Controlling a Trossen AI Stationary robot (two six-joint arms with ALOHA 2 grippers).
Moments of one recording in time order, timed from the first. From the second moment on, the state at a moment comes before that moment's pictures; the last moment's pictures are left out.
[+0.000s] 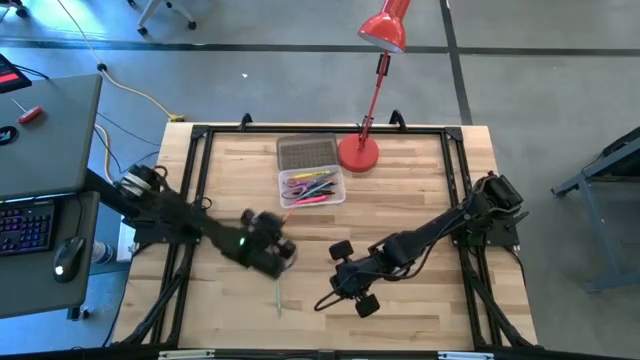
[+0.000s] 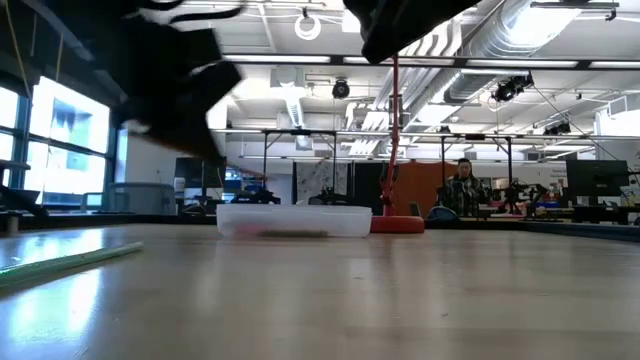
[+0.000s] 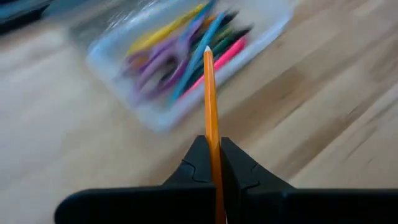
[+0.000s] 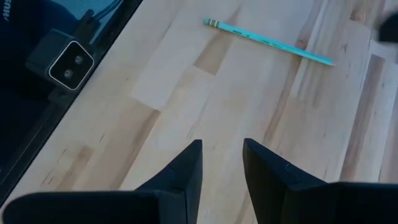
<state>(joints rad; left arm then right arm) -0.46 1.63 0.93 -0.65 -0.89 -1.28 0.46 1.79 1.38 -0.49 0.07 0.00</state>
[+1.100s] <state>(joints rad) 0.23 1.71 1.01 -0.22 -0.16 -0.30 0.45 1.79 1.21 -0.13 0.08 -0.10</state>
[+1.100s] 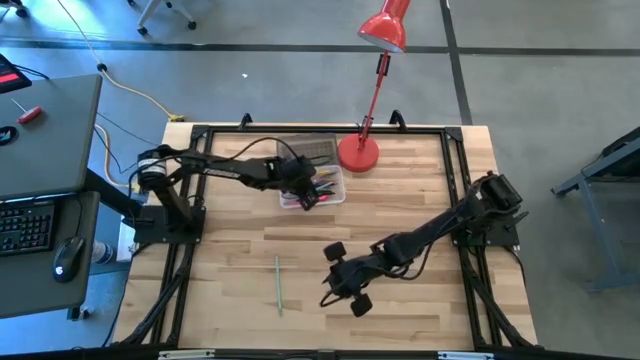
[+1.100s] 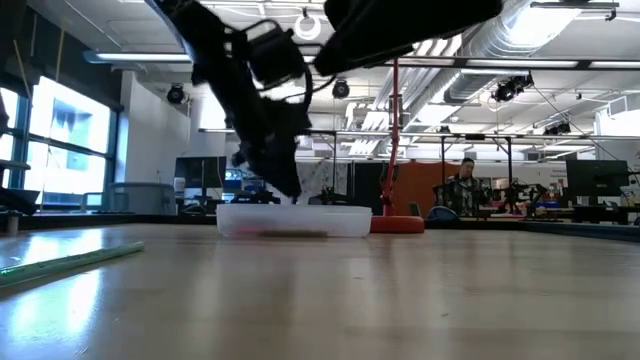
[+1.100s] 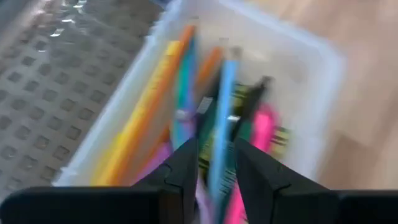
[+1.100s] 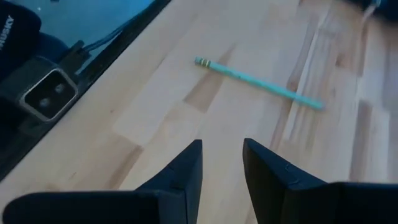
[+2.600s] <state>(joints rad) -0.89 1.49 1.19 -1.30 -0.23 -2.18 0.32 2.30 1.62 0.07 -0.23 -0.61</state>
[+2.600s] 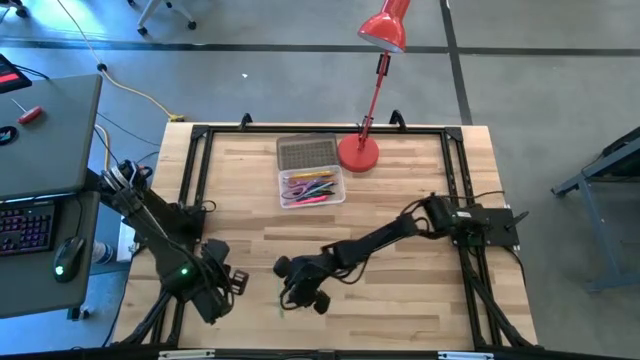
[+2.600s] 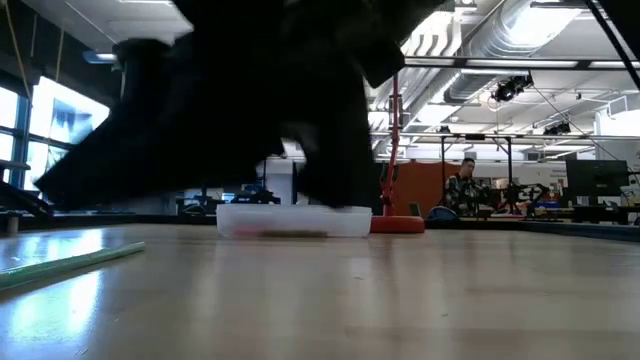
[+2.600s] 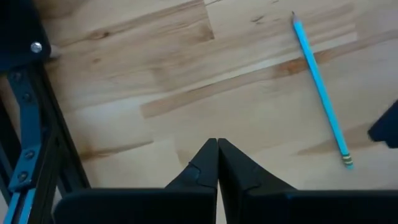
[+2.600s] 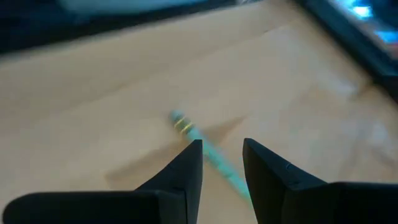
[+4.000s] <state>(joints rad) -0.88 1.49 1.19 -1.29 -0.23 -2.12 0.28 2.44 1.87 -0.34 -0.33 -0.87</state>
